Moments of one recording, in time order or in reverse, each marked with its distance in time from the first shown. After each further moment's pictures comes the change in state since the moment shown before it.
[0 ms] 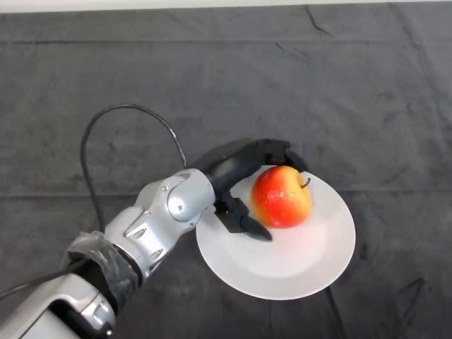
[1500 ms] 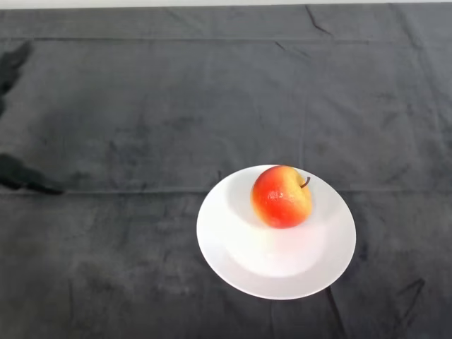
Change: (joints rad) left arm 0.154 0.451 0.596 0.425 -0.194 -0.414 0.104; right arm 0.000 0.000 0.000 0.000 0.000 0.000 -0.001
